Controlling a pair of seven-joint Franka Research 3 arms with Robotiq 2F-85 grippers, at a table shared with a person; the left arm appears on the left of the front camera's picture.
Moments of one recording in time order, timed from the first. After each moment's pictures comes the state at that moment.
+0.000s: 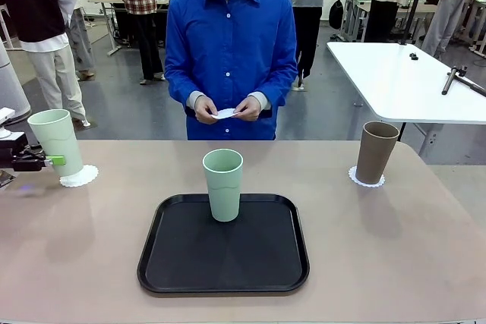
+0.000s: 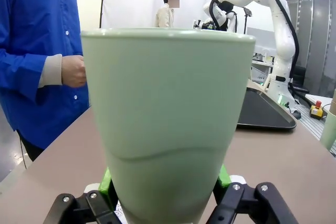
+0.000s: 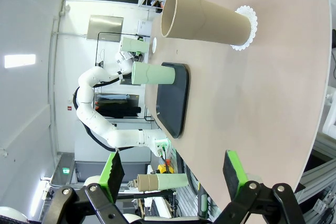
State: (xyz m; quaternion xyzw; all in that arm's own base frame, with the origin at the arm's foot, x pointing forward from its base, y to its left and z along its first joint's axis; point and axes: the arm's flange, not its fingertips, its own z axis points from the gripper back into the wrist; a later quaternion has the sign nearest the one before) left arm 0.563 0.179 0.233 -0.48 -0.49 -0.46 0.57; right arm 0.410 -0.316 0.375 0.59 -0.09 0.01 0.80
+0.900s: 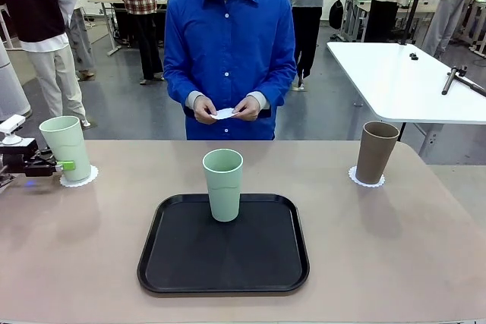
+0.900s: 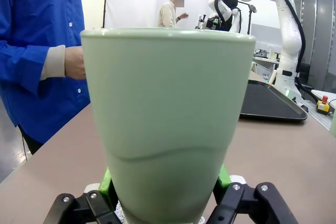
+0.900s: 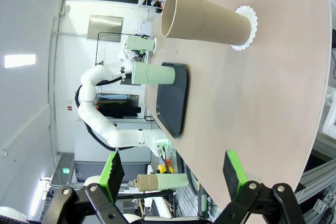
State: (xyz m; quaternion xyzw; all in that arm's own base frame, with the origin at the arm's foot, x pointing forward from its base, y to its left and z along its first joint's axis) left arm 0.575 0.172 0.210 -0.47 -0.49 -0.46 0.57; right arm 0.410 -0.316 0.375 0.59 -0.09 0.01 0.80
